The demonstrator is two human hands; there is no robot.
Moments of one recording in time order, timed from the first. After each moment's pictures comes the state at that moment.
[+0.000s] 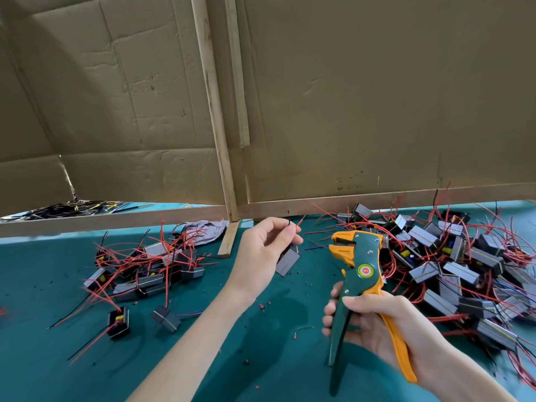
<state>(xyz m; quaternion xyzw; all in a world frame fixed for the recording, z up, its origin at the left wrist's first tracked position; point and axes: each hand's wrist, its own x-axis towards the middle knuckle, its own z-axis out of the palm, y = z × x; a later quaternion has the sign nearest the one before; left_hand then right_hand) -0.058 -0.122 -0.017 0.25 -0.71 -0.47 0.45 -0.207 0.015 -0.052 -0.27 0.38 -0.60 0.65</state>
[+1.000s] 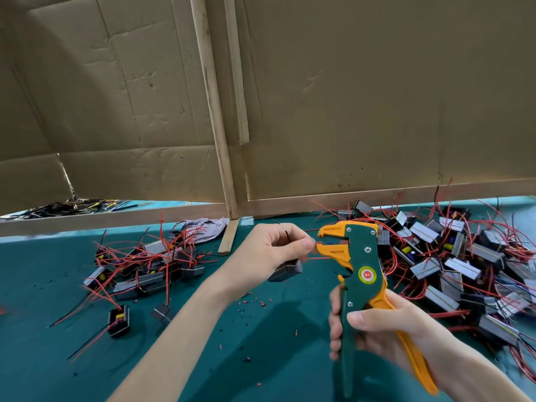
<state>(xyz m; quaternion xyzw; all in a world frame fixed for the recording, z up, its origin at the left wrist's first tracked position) -0.043 -0.109 0.011 0.20 -0.75 -0.58 0.27 -0.207 0.022 -0.042 -0.40 0.34 -0.53 0.67</state>
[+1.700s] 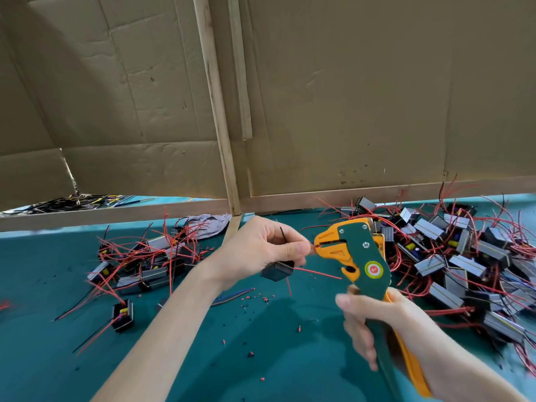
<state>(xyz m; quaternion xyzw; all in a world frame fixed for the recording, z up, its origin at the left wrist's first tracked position) -0.031 -0.122 0.013 0.21 -0.78 -0.55 0.21 -0.196 0.026 -0.051 -0.43 0.48 -0.53 0.55</state>
